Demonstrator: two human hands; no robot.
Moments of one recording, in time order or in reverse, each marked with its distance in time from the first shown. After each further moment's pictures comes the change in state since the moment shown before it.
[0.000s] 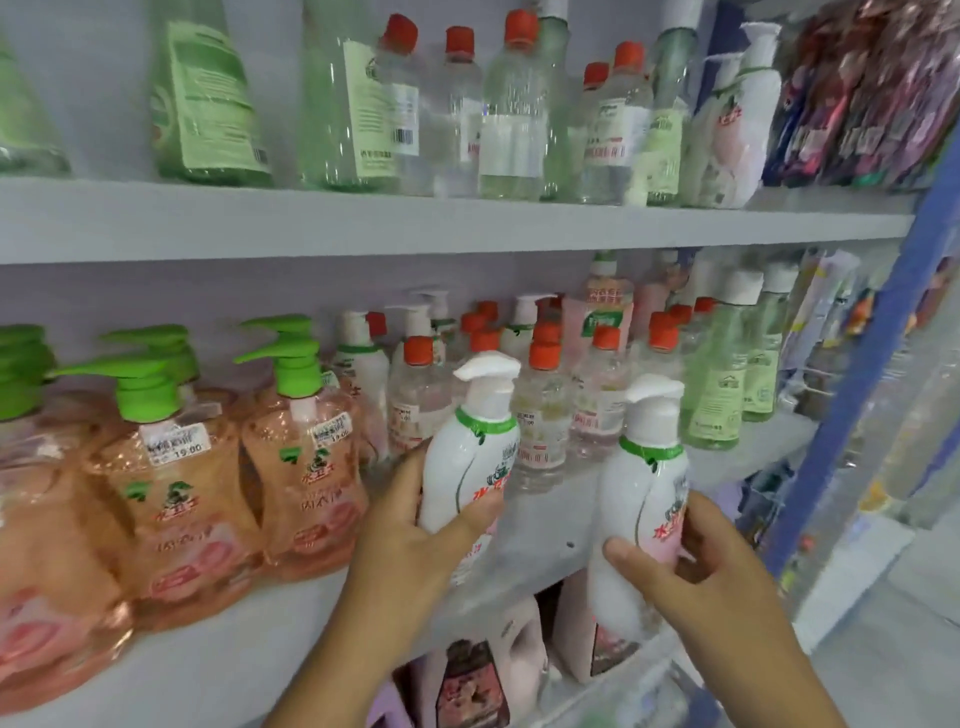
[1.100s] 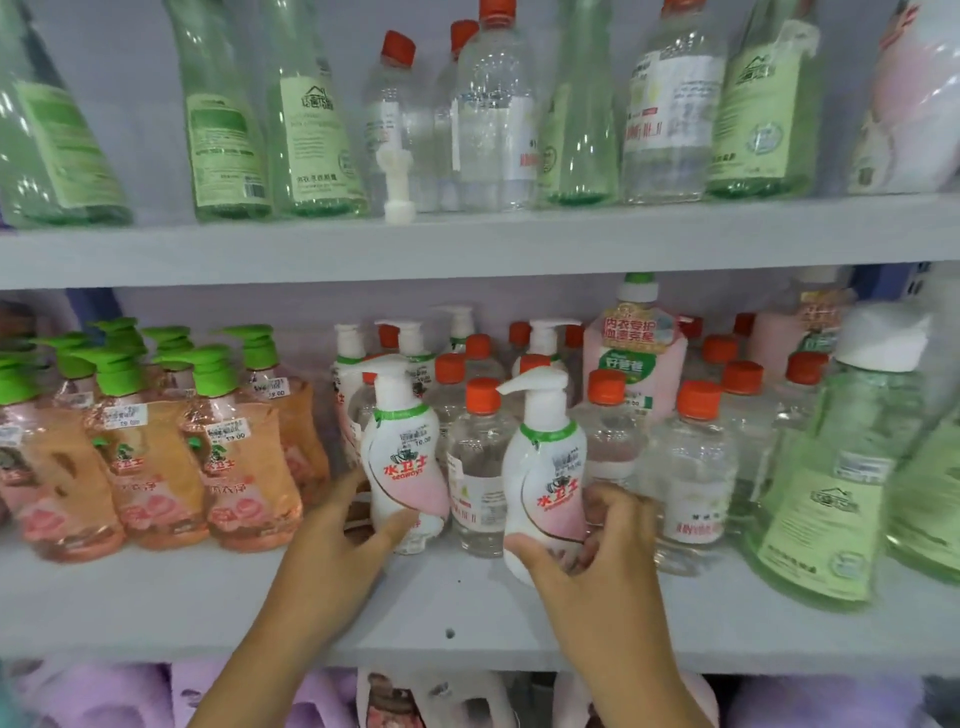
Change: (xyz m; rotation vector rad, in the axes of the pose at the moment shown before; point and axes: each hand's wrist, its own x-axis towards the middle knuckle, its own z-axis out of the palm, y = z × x) left_hand 0.036 -0.022 0.081 0.601 0.516 -0.134; right_hand 0.180 0.084 -0.003 -0.001 -0.352 -0.313
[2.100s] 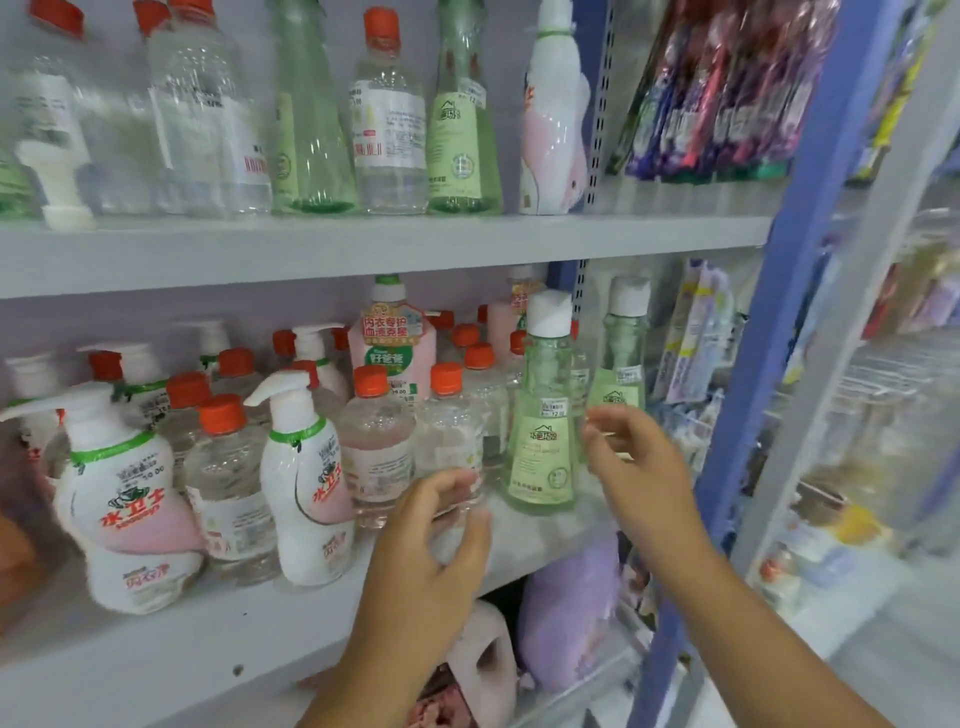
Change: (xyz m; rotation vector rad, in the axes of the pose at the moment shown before) left_hand -0.073 0.123 0.146 -0.483 -0.382 0.295; right_hand 0.011 -0.003 -0.197 -0.075 0.389 0.121
